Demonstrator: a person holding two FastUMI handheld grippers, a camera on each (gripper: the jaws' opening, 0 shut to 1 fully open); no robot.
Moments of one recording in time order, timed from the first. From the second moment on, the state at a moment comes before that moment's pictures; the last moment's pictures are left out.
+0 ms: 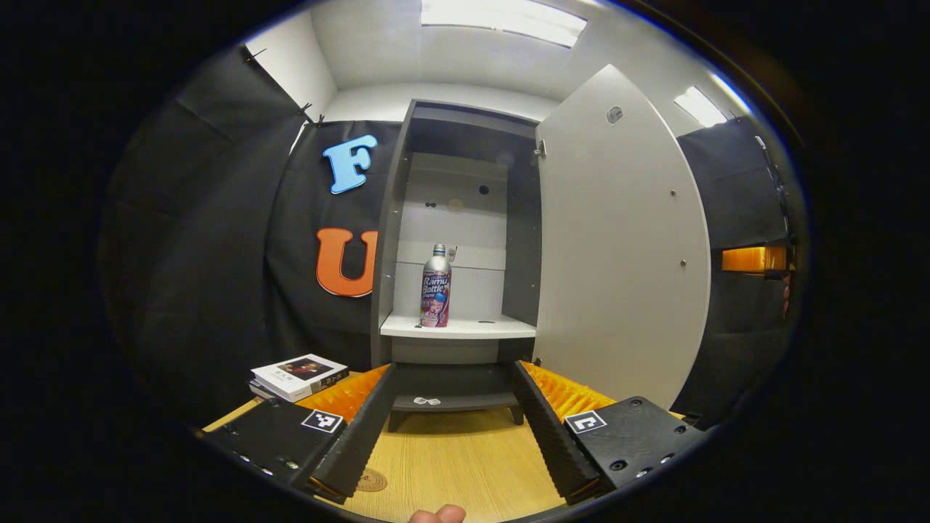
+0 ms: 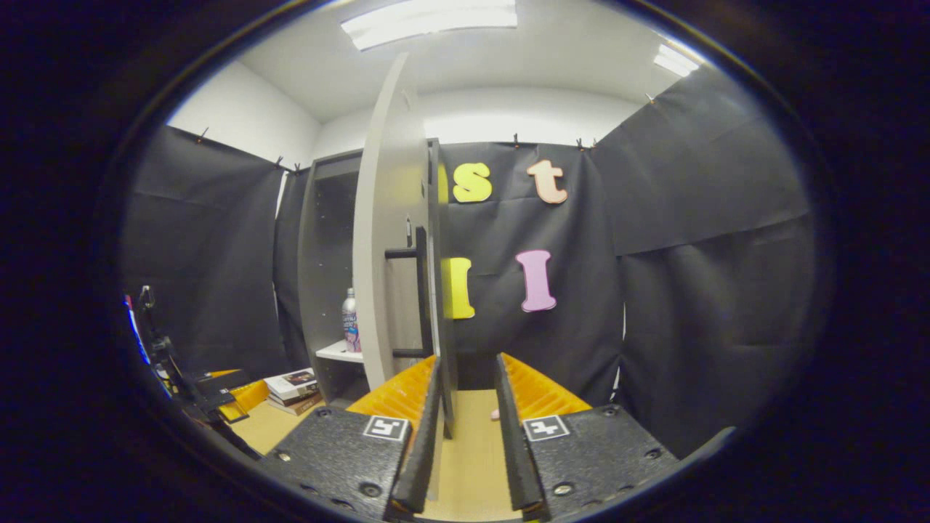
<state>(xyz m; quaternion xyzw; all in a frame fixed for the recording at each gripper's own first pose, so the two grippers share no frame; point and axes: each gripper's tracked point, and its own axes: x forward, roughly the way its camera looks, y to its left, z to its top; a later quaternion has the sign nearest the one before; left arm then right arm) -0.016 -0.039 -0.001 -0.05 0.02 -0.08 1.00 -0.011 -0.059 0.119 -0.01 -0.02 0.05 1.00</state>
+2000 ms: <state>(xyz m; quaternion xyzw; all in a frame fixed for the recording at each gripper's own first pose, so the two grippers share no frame) 0.353 -0.034 -0.021 -0.02 0.04 -0.01 1.00 -0.030 -0.158 0.097 0.00 0.00 -0.08 1.00</state>
